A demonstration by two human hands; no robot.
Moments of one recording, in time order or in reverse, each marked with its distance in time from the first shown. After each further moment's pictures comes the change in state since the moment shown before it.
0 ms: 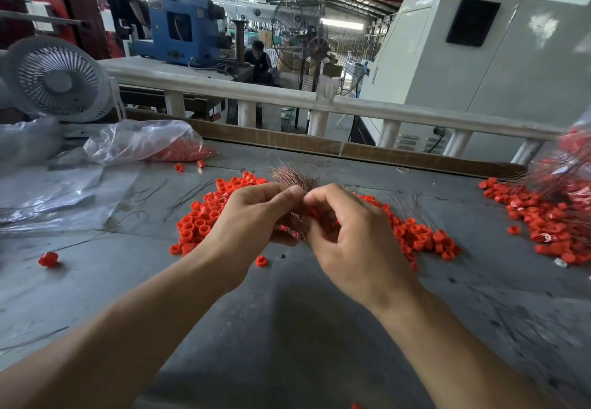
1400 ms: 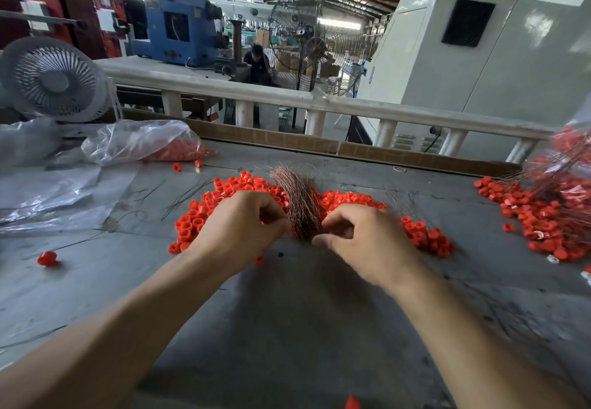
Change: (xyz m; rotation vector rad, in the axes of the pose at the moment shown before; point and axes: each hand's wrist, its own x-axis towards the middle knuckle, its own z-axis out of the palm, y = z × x) left_hand 0.015 -0.021 -0.022 0.938 0.152 0.207; right_hand 0.002 0.043 -0.011 -0.215 -0.230 0.312
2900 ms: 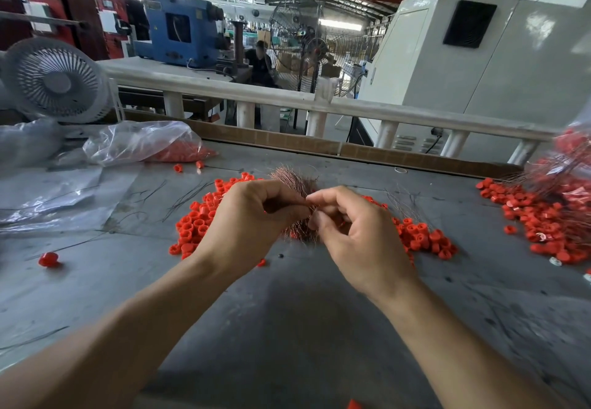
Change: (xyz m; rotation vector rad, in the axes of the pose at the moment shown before) left_hand -0.007 0.021 -0.006 -0.396 0.057 0.147; right_hand -0.011 -0.033 0.003 0.453 0.152 -0.178
